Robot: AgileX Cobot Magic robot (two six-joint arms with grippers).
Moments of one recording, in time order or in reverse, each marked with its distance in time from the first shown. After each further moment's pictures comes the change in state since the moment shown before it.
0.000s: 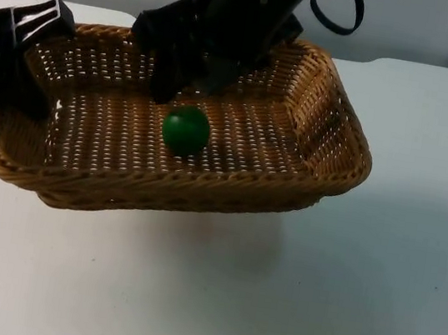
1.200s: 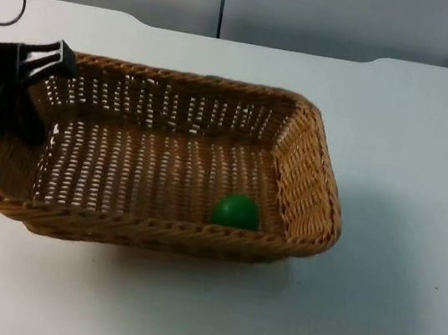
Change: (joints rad) right arm -0.049 -0.185 -0.389 -0.097 0.251 0.047; left arm 0.001 0.106 0.000 -0.001 -0.040 0.150
